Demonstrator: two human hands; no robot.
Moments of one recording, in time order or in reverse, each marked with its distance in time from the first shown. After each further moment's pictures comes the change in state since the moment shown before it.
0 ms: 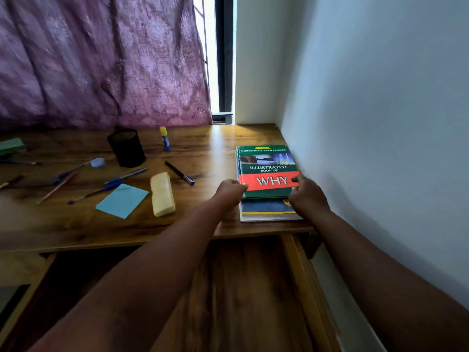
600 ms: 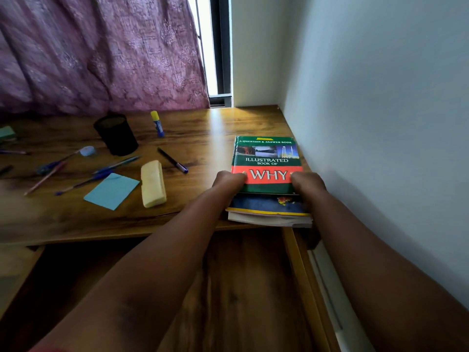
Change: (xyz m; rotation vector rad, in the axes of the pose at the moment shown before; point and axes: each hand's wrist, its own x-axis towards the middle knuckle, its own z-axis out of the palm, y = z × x) left_hand 0.043 -0.014 0.027 0.078 0.161 -0.149; right_hand 0.035 0.013 0.019 0.419 -0.067 0.482
